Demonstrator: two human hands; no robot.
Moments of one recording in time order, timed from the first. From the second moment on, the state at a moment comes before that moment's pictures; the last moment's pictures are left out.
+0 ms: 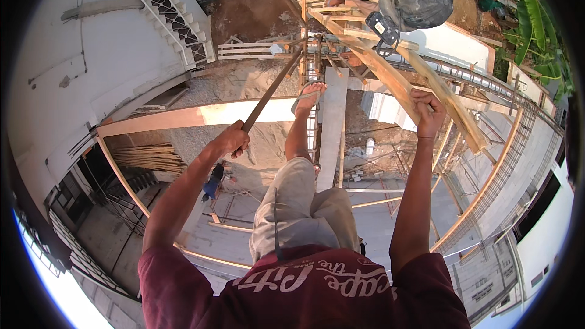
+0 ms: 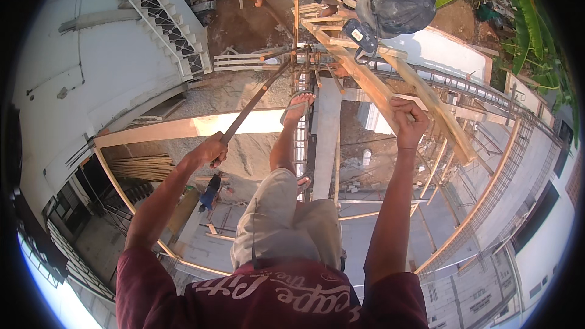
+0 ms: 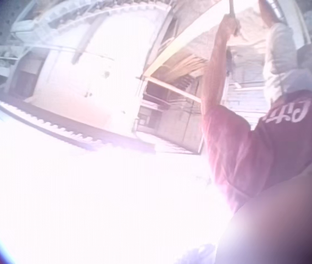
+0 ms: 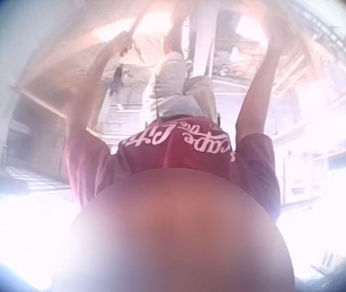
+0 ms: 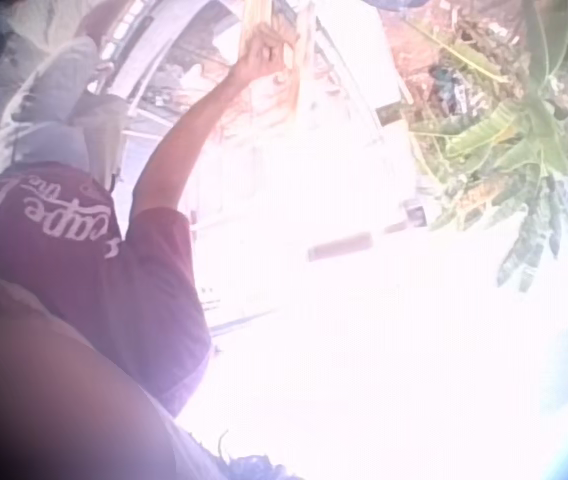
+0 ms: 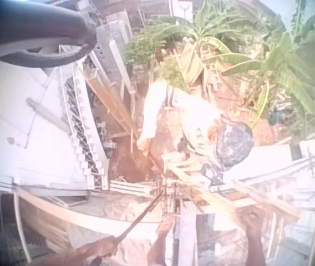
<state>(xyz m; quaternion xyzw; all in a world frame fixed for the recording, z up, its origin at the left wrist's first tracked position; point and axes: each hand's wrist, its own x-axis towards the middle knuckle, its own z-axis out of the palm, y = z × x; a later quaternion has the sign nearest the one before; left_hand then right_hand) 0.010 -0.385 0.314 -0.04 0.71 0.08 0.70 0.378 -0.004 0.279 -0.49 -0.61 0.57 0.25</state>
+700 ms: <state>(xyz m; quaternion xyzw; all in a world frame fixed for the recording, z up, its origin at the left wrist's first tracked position) 0.158 -0.483 0.199 -0.10 0.78 0.09 0.60 0.374 -0.002 0.287 -0.52 -0.64 0.55 0.16</state>
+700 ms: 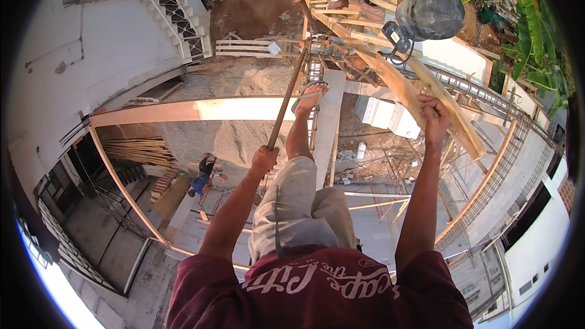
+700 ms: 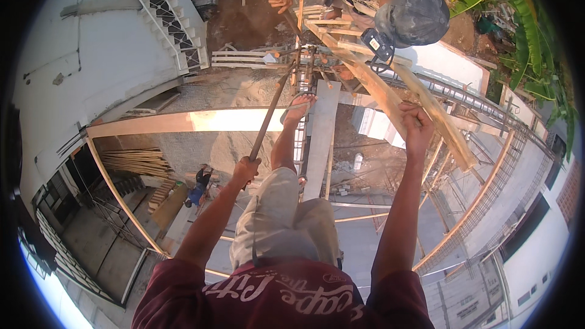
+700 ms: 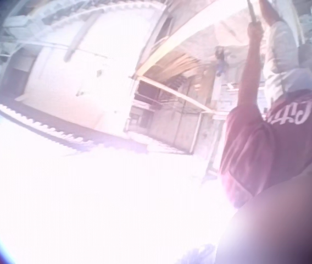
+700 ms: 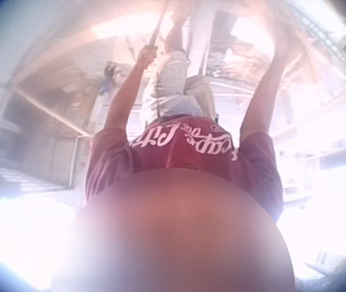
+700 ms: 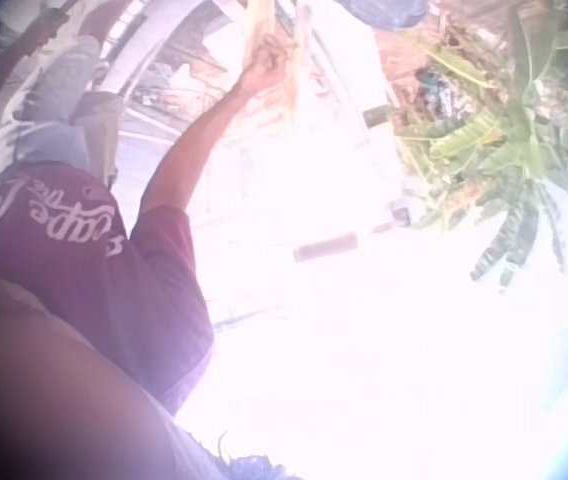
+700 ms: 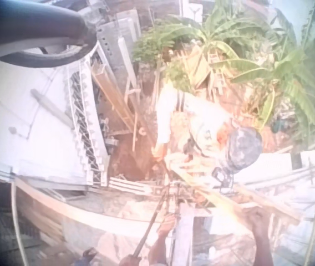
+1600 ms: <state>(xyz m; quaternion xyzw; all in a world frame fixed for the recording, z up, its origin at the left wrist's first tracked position) 0.167 -0.480 0.196 -0.09 0.83 0.06 0.55 0.212 -0.017 0.114 -0.40 -0.66 0.34 -0.54</state>
